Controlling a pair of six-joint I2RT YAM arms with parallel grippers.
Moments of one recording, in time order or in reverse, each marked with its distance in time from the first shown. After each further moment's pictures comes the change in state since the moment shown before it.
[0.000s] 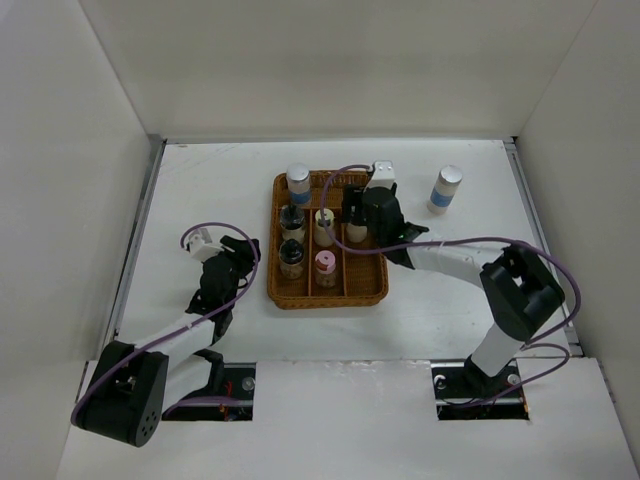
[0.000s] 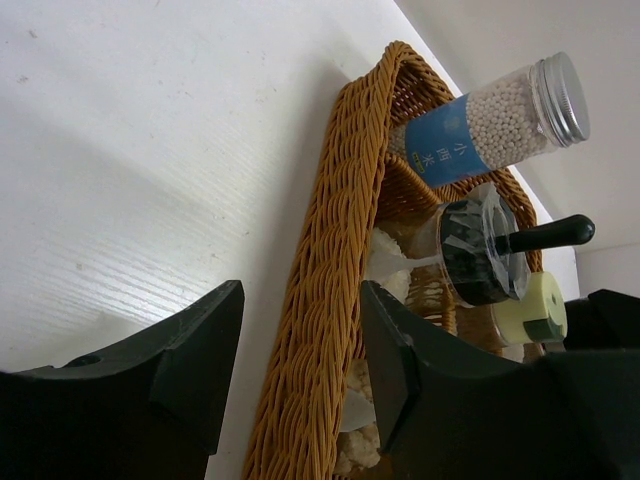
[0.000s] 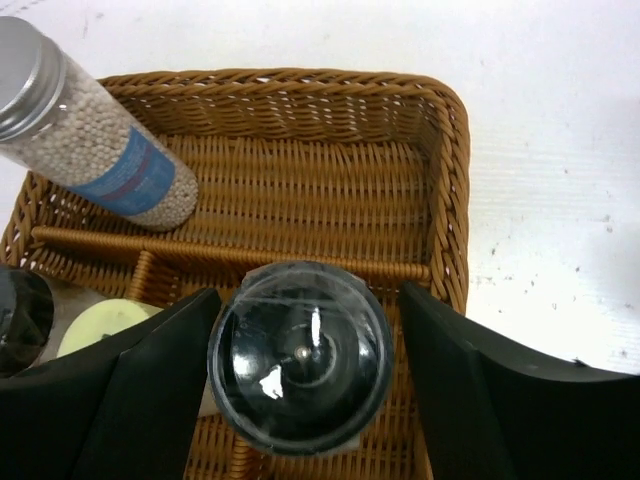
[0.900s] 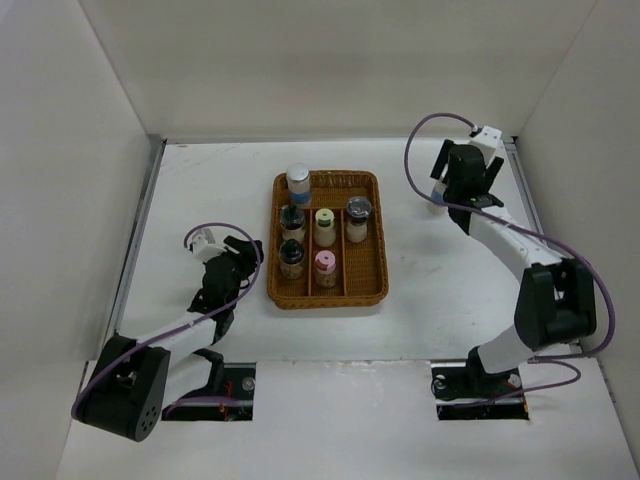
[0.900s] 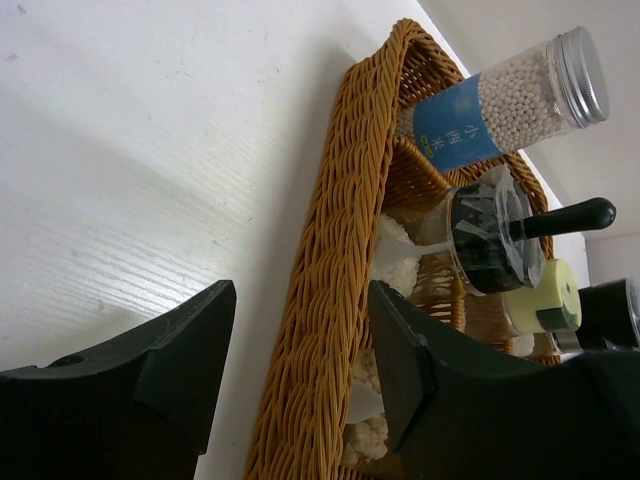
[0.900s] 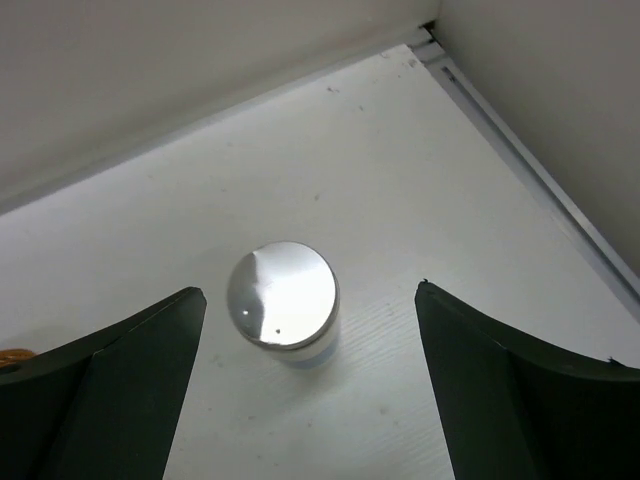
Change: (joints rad) left arm -0.018 0.028 0.000 0.003 0.000 0.000; right arm -0.475 -0.165 0.094 -0.212 0.163 -0.070
